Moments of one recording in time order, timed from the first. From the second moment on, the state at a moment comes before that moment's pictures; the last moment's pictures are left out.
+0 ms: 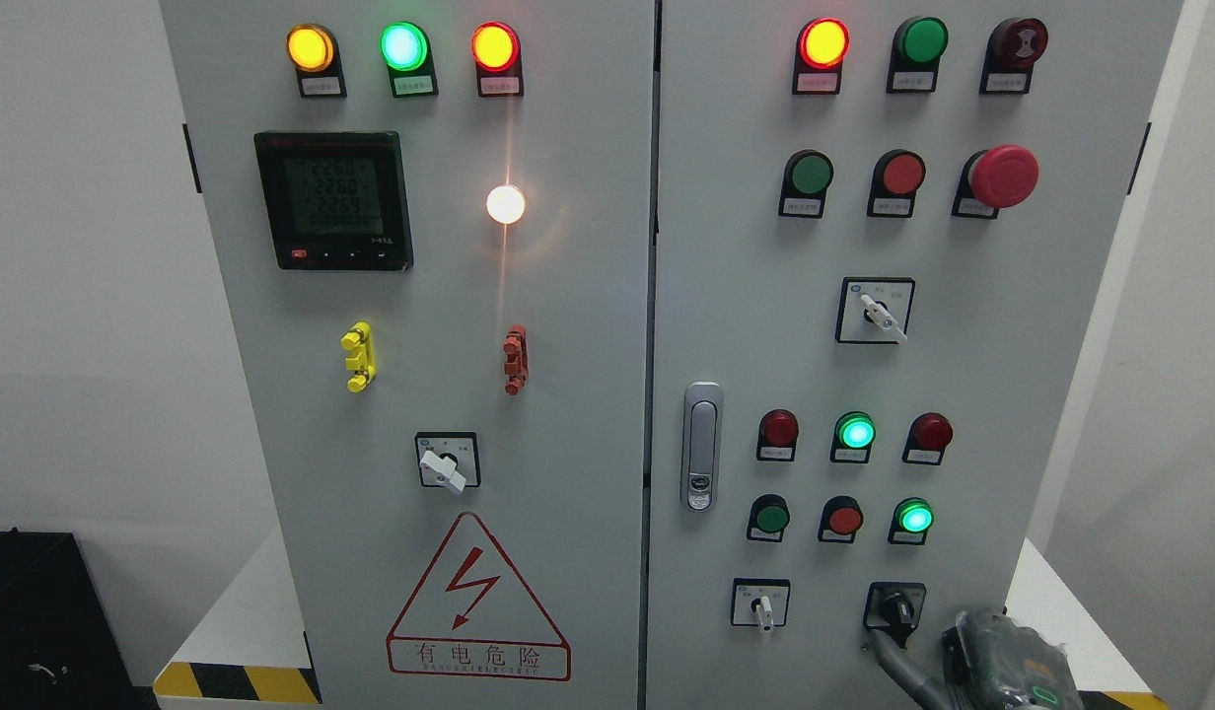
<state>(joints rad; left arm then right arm) 0.08 -0.09 -0.10 -0.09 0.08 -0.06 0.03 -0.29 0.07 -0.22 -1.71 1.35 0.20 0.47</state>
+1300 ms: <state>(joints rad) 0.08 -0.09 -0.10 -0.09 0.08 -0.06 0.03 -0.30 0.07 -0.25 -1.71 1.34 0.20 0.47</state>
